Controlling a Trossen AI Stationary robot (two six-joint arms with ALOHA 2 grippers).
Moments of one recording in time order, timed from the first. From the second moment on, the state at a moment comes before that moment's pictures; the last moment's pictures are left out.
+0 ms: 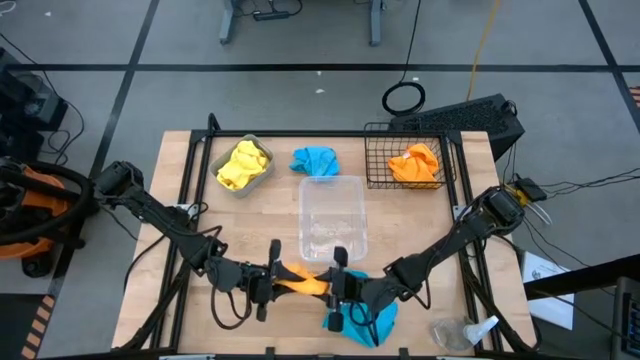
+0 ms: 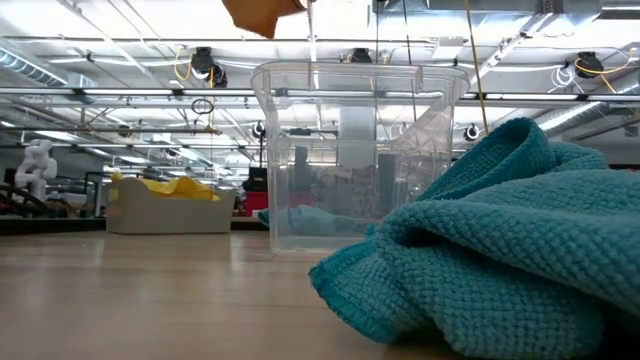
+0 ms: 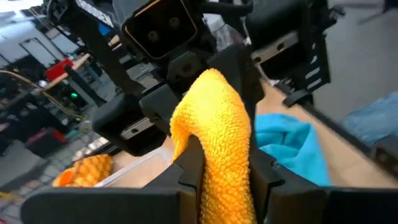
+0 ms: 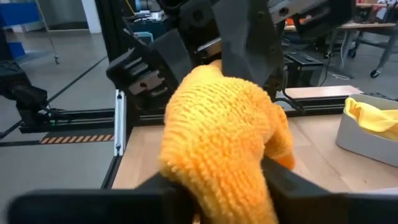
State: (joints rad) left arm -0.63 1.44 0.90 0.31 -0.48 0.38; right arm 0.56 1.85 1.22 0.44 0.62 0.20
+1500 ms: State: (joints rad) left arm -0.54 1.41 0.90 0.30 -0.60 0.40; right arm -0.09 1.23 1.13 -0.85 0.94 0.30
